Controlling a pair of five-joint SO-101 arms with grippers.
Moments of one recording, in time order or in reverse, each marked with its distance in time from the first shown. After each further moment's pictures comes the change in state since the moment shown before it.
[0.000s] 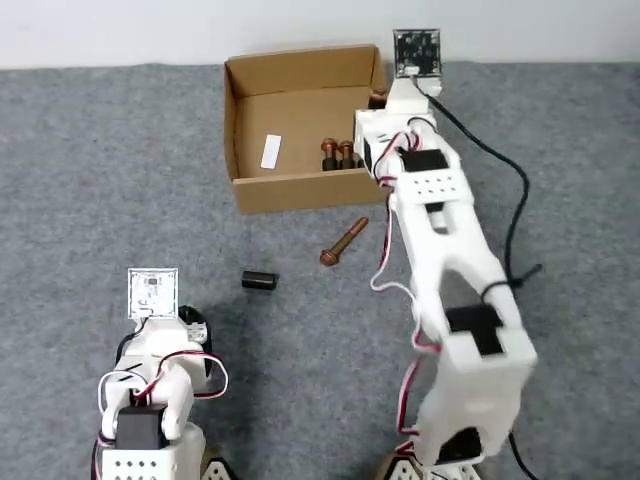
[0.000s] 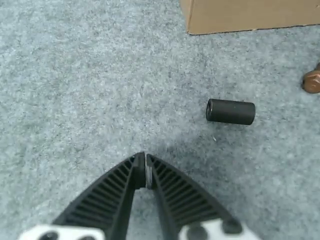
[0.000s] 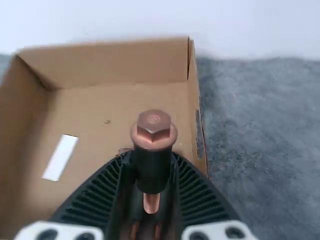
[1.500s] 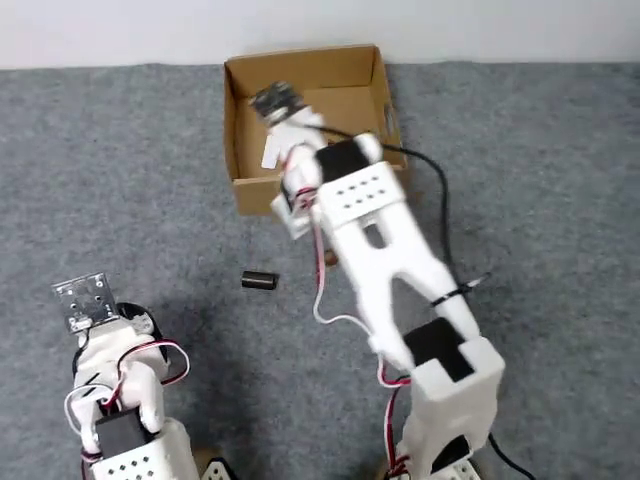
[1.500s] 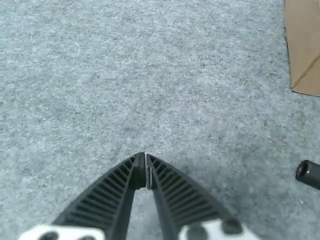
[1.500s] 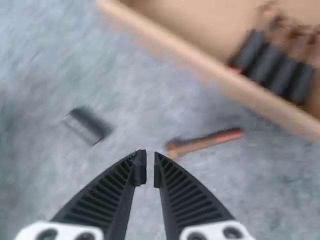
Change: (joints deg) left arm -20.0 0.0 0.0 -6.2 0.2; right arm -20.5 -4.0 -12.6 55.5 15.6
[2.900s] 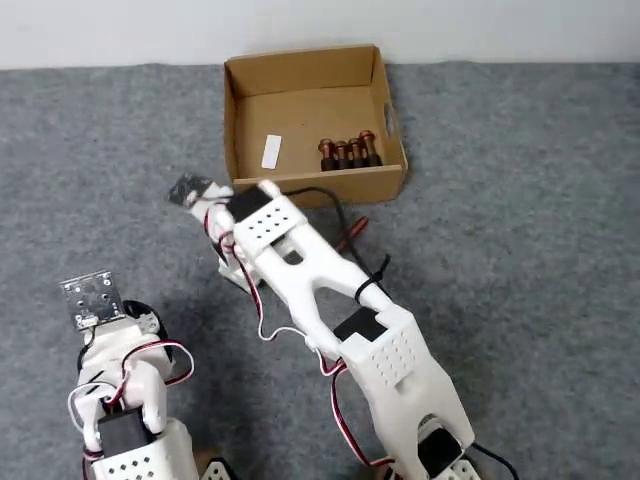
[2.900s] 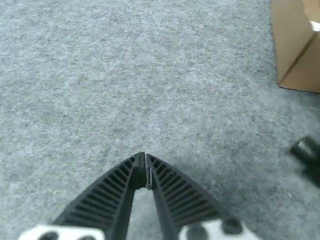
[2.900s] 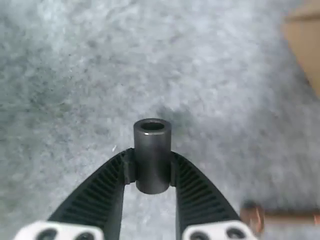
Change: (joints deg) left arm 2.6 0.1 0.0 0.0 -0.2; right arm -11.2 23.1 -15.2 1.9 4.7
